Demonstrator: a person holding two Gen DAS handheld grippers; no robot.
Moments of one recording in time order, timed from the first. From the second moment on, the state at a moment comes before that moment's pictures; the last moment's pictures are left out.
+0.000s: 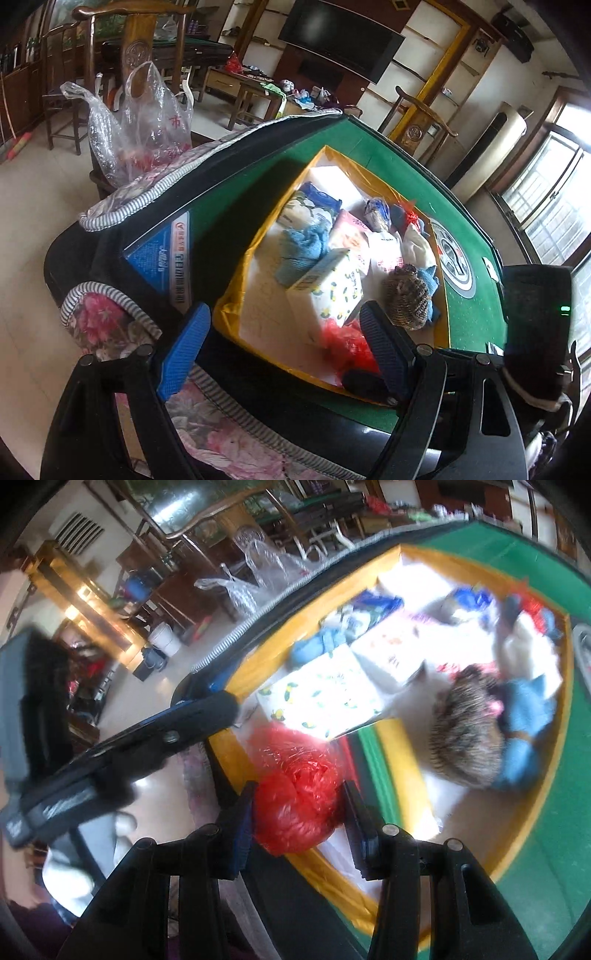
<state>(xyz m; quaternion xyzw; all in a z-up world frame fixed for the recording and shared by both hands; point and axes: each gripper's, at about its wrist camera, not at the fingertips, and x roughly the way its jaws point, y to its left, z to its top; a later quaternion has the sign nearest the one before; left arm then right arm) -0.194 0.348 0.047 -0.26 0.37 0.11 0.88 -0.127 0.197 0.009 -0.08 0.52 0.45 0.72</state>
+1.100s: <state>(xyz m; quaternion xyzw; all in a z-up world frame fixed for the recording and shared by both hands) -0.215 0.253 0.121 -0.10 0.21 0.21 0.95 -0.145 0.075 0.046 -0.03 0.37 0.32 0.87</state>
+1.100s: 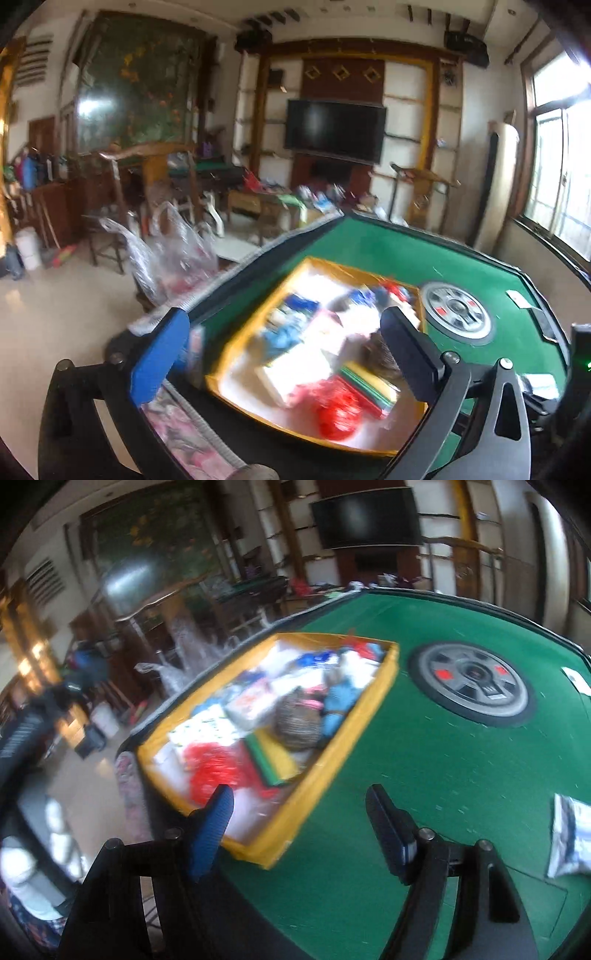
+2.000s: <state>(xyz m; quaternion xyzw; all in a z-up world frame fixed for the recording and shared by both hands) -0.176 0.237 0.091 -0.08 0.33 0.21 0.92 -0.150 0.085 0.034 -0.13 0.38 0.31 0.86</state>
